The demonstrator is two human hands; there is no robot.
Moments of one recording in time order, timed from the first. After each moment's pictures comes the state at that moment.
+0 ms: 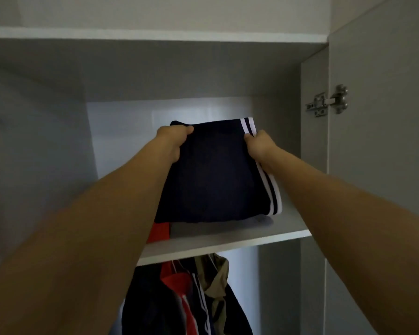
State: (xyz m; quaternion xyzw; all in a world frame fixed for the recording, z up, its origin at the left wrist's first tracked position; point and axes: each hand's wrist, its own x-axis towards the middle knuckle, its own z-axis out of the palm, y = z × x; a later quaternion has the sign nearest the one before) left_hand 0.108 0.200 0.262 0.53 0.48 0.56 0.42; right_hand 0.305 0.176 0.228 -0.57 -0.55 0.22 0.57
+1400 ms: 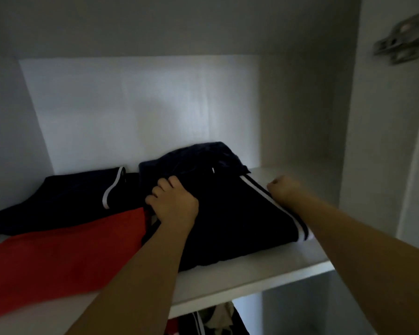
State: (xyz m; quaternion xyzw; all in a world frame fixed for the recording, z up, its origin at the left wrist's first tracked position) left_hand 0.132 0.377 0.063 0.63 0.73 0.25 -0.08; right_hand 0.367 0.348 0.090 -0.78 -0.53 0.13 0.31
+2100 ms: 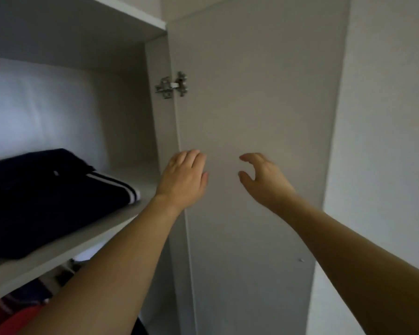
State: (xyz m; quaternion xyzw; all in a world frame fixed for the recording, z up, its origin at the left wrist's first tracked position) left_hand 0.310 0.097 0.108 0.89 0.11 0.41 -0.18; right_hand 0.420 -0.078 0.112 -0.80 -0.46 -0.20 0.34
